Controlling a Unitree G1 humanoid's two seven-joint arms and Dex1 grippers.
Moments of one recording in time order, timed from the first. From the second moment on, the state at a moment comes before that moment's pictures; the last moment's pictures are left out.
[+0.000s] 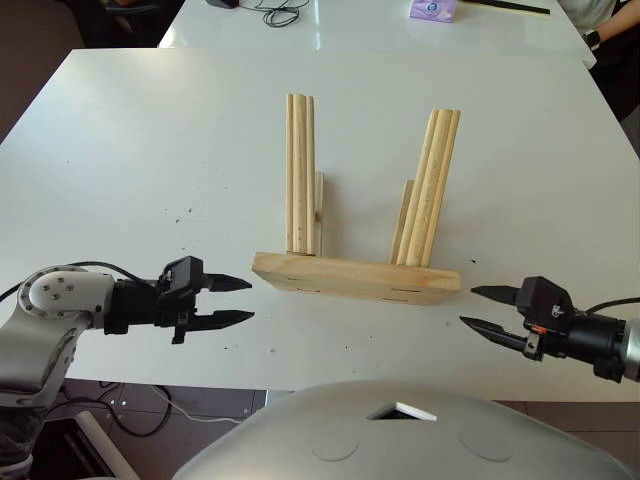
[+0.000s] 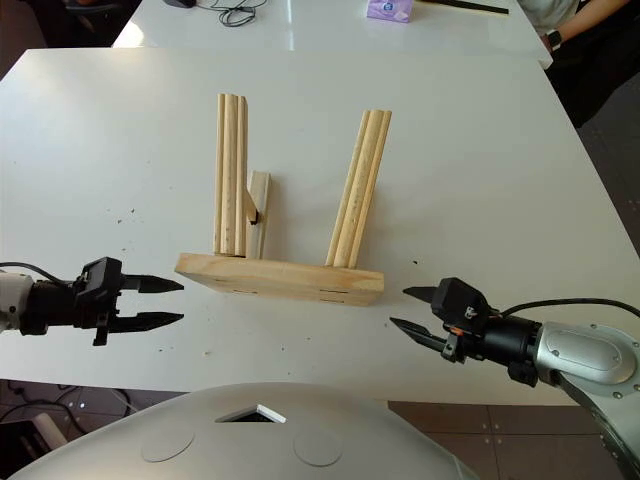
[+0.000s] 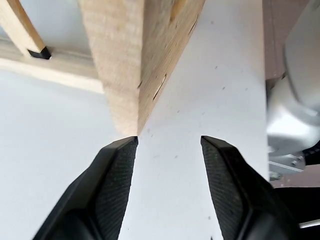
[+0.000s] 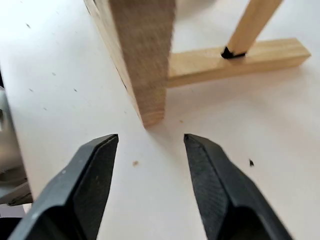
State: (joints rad) left arm 0.37 0.97 0.15 -0.27 -0.41 0.13 -1.32; right arm 0.77 -1.02 -0.32 -0.76 0.48 0.44 0.81
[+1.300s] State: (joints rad) left arm 0.00 0.65 -0.19 0.24 -0.23 -0.32 -1.36; right arm 0.36 -0.83 0.14 -0.34 0.27 0.16 1.02
